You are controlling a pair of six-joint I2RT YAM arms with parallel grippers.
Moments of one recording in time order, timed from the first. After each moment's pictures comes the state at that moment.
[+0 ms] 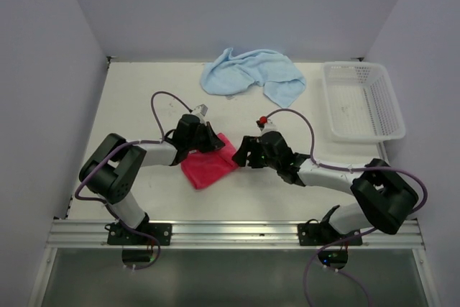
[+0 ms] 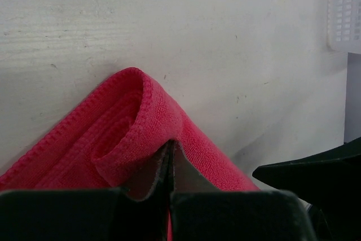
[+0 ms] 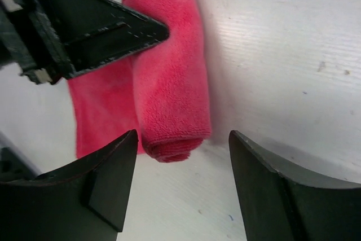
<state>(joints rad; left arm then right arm) -0.51 1.68 0.68 0.37 0.24 -0.75 0.79 1.41 0.60 0.21 0.06 0.72</state>
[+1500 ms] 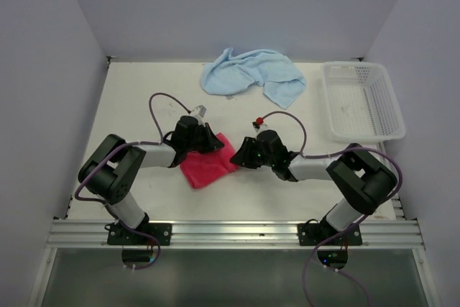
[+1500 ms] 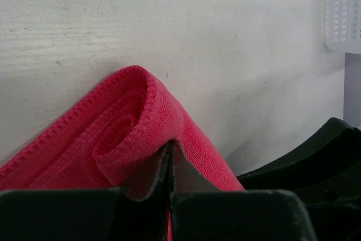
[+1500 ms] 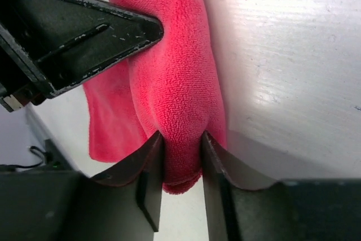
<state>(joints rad) -0.50 1.68 0.65 0.41 0.24 -0.75 0.71 1.63 0.57 0.48 -0.20 0.88</state>
